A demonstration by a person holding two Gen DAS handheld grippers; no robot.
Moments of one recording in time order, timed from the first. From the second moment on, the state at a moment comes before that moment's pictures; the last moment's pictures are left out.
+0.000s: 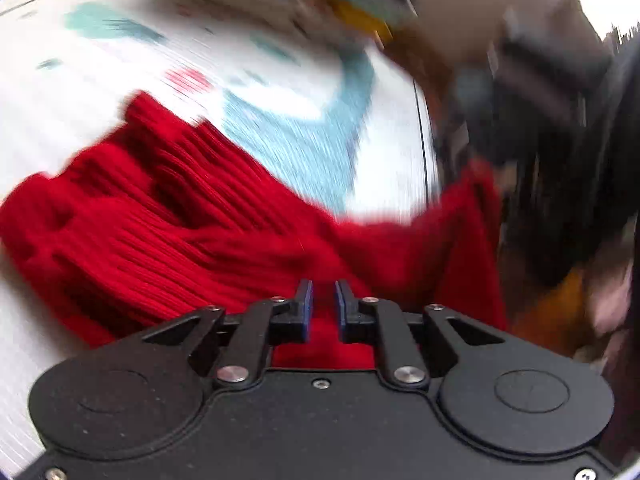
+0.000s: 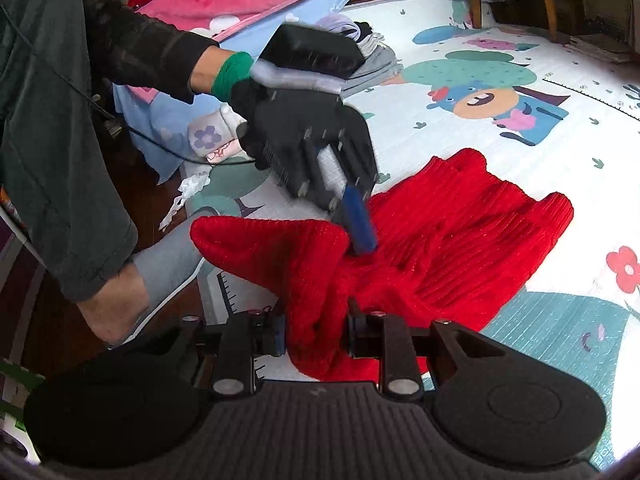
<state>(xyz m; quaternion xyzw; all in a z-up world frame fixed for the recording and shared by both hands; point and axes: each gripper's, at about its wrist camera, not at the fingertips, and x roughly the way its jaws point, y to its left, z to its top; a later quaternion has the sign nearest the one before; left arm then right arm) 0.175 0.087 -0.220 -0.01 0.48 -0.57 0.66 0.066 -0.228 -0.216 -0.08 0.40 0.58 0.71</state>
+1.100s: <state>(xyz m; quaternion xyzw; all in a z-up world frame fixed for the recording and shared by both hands) 0.007 0.087 -0.240 0.43 0.12 -0.61 0.66 0.108 -0.249 -0.225 0.05 0.44 0.53 0.72</state>
